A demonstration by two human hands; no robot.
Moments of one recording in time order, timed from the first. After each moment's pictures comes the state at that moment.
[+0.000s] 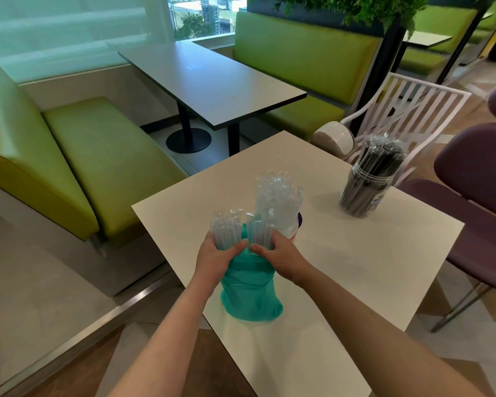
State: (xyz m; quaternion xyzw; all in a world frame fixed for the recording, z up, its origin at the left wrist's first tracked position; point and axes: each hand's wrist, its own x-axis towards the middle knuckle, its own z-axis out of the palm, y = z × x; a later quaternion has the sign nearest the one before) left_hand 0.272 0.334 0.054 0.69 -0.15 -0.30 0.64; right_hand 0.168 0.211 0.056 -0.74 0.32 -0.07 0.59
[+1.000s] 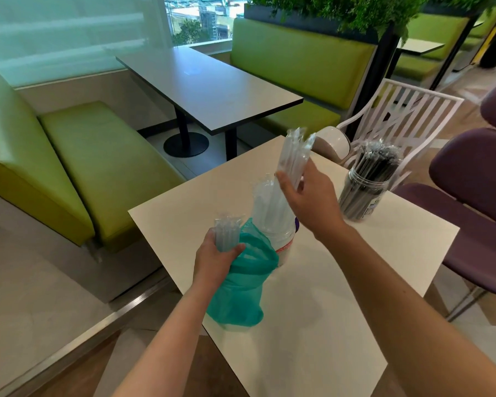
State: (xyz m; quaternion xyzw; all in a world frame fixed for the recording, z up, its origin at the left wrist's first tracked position) left_hand 0.275 0.327 0.058 0.80 -0.20 -0.23 0.52; right_hand 0.166 0.168 0.170 -0.85 0.30 -0.32 0.30
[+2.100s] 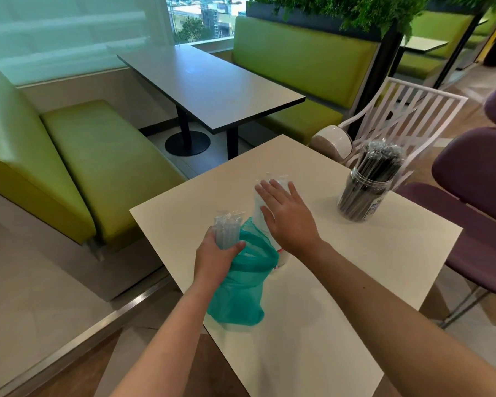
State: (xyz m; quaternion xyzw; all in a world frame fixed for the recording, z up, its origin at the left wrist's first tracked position) left_hand 0.278 0.322 0.060 0.81 -0.18 -0.23 0.50; right_hand 0.191 0.163 0.092 -0.96 0.18 -0.21 0.02
